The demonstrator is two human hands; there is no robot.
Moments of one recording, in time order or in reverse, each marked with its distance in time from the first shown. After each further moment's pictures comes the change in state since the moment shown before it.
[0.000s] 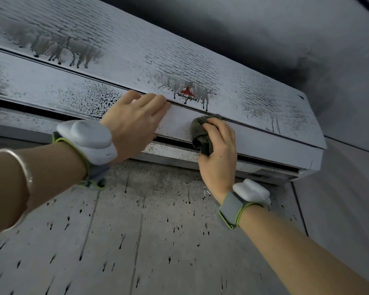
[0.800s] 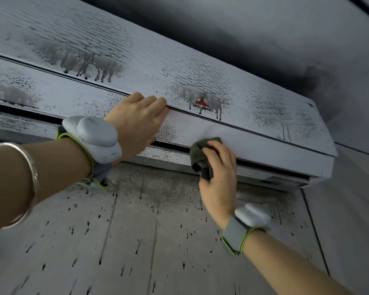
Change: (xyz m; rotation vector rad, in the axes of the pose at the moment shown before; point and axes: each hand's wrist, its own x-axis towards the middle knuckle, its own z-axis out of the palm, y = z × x) left_hand -0.008 -0.033 -0.014 0.059 -0.053 0.052; right_hand -0.031 -0.018 0.013 -0.009 -0.053 0.007
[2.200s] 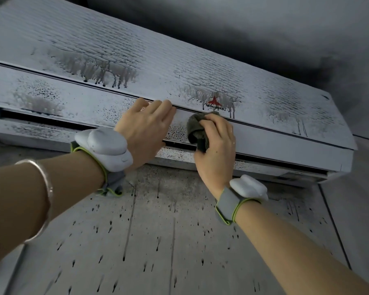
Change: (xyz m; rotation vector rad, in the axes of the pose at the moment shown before) left_hand -0.016 0.000 0.001 0.049 -0.032 -0.093; right_hand 0.045 -0.044 0.016 -0.002 0.091 -0.014
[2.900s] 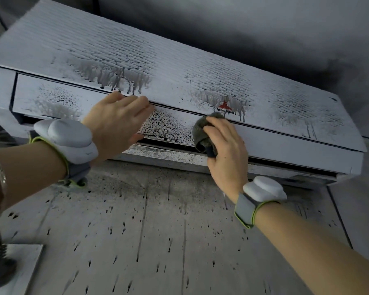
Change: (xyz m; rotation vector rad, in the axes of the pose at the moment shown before) left_hand -0.026 -0.062 -0.003 -0.083 0.020 0.081; right_hand 0.002 -0.003 -0.011 -0.109 -0.144 -0.147
